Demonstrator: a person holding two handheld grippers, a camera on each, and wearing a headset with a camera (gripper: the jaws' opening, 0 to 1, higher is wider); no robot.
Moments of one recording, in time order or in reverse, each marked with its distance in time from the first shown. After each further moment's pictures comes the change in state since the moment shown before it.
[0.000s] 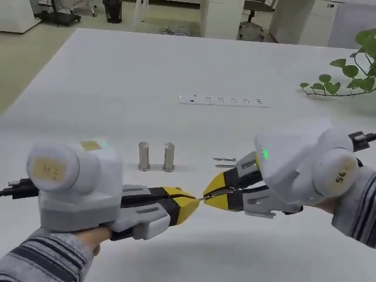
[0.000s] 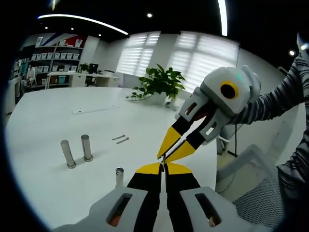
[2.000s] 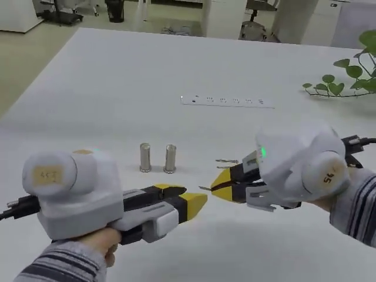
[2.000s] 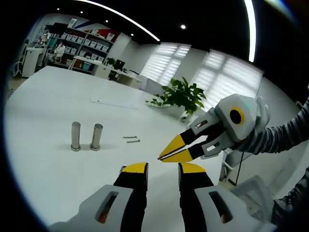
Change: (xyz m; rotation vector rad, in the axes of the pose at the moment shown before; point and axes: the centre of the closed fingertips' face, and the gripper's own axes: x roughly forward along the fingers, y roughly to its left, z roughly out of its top) left arm 0.002 0.016 0.007 -0.264 -0.116 0.114; right arm 0.004 -0.019 -0.020 0.015 0.038 -0.060
